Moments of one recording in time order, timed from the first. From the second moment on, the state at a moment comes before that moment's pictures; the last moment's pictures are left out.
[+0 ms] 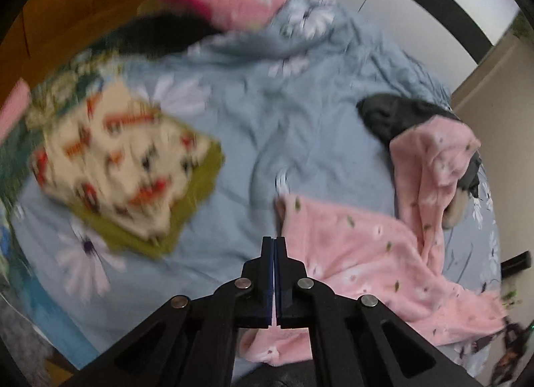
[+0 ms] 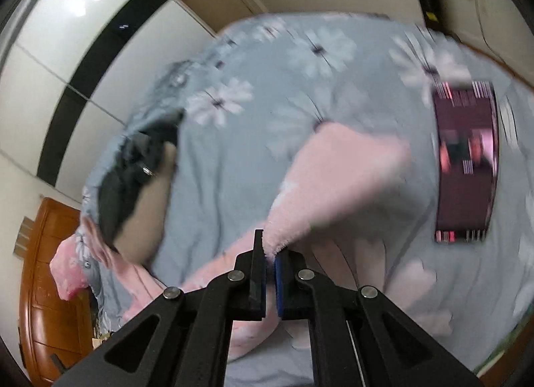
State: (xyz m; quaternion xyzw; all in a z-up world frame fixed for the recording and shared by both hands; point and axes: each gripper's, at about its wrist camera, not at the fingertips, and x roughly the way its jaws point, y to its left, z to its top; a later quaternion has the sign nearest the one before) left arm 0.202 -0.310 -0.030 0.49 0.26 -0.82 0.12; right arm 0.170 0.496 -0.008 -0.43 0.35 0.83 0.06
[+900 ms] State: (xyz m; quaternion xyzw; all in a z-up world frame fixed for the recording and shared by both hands) left arm 0.245 -0.277 -0.157 0.60 0.33 -0.73 0.02; right arm 0.187 0.481 -0.020 -0.47 0.32 0.82 0.07
